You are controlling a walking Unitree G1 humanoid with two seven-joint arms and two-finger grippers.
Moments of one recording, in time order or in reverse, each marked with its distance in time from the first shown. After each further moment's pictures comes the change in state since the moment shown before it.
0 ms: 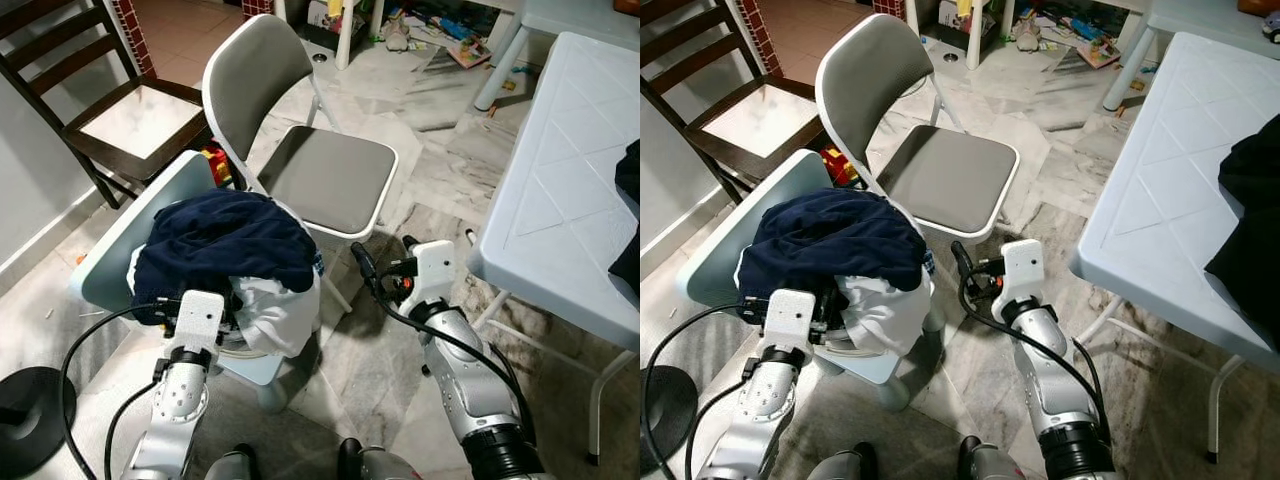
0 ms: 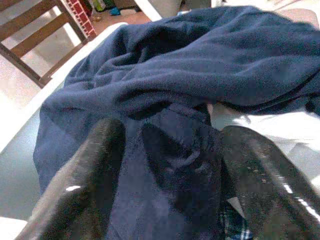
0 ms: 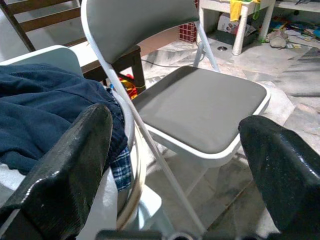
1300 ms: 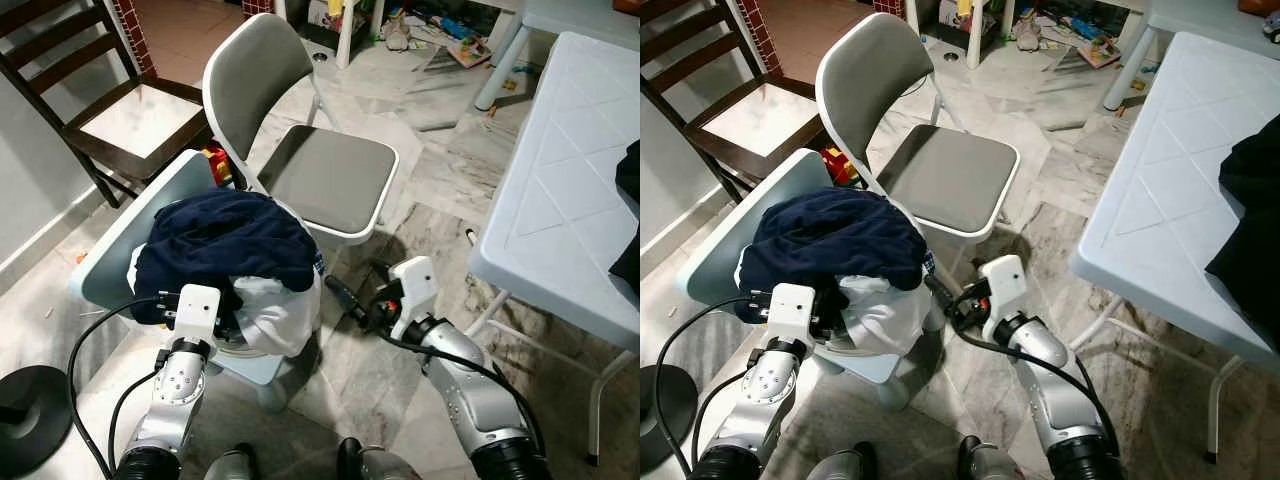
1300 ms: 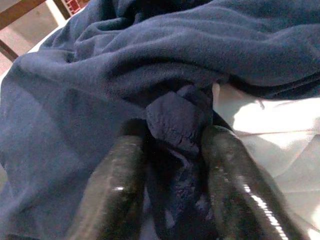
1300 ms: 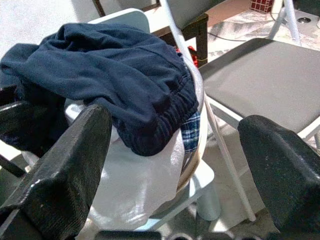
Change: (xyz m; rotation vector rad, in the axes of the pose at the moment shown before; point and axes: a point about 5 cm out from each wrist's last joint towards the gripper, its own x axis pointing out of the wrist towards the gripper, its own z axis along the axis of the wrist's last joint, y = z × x) left arm 0.019 0.002 -0.016 -0.061 0.045 -0.049; right arm -0.012 0.019 -0.013 0.021 0.122 0.278
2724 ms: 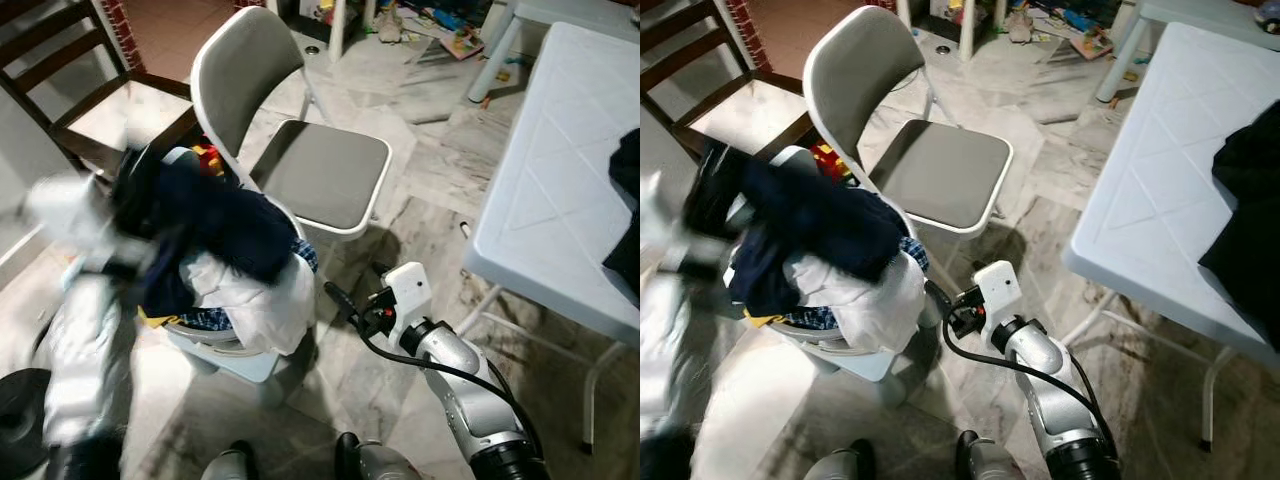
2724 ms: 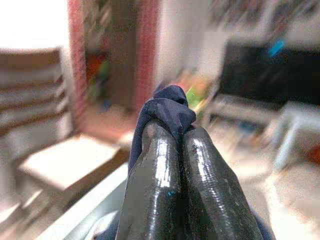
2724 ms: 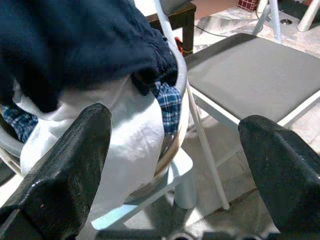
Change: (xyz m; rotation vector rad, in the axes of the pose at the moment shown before) left arm -0.024 0.082 0.117 -0.315 -0.496 0.047; right arm -0.002 -0.001 -0.007 -0.092 0.026 -0.030
